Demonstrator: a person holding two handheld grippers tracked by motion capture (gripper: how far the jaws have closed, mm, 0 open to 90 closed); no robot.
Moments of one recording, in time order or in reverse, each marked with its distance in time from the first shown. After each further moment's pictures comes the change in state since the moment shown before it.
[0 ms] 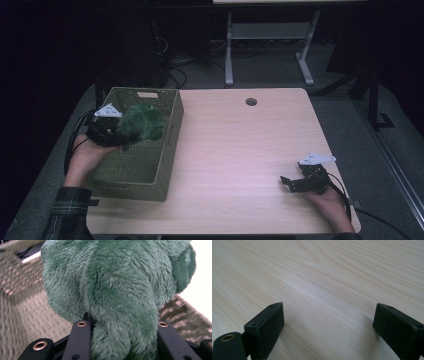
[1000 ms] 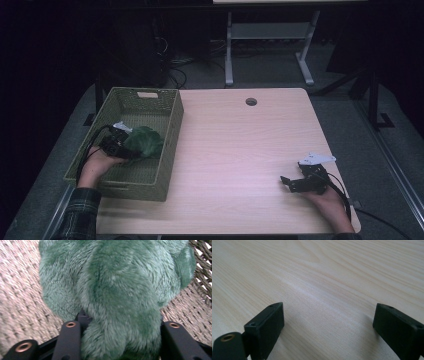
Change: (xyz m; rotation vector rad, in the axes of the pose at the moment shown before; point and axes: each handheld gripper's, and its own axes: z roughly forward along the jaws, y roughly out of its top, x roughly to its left) left arm 0.022 -0.048 0.073 0.242 -0.043 -0.103; right arm 0.000 0.000 0.000 0.000 0.001 -0.001
